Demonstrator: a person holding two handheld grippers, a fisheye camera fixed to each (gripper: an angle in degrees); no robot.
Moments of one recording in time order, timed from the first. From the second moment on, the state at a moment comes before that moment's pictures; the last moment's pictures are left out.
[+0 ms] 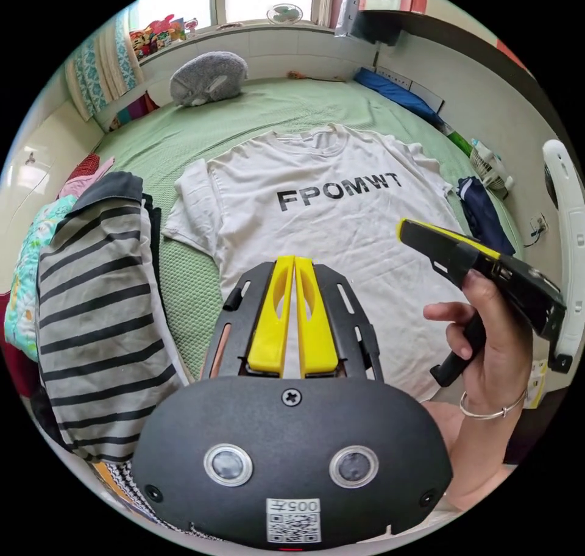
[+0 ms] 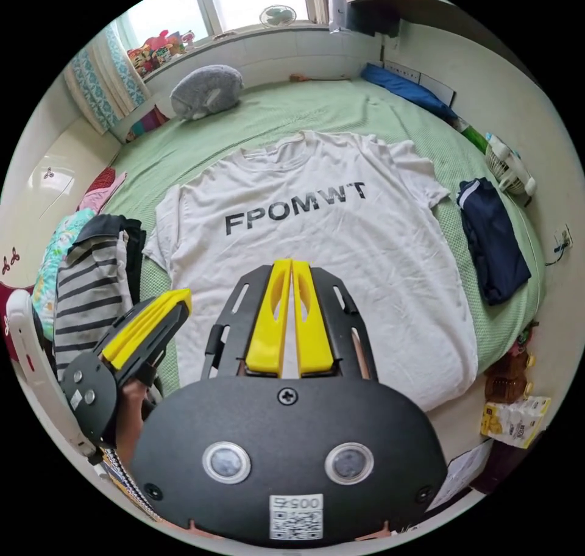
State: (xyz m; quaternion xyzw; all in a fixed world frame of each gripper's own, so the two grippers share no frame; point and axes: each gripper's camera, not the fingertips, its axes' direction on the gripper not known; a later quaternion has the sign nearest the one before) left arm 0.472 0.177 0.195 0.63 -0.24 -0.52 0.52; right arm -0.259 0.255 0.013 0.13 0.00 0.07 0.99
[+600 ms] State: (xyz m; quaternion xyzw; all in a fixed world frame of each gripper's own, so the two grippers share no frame) left arm 0.358 0.193 0.224 0.63 -0.12 -0.57 0.51; right arm -0.339 0.192 0.109 0.03 0.04 -0.09 0.99
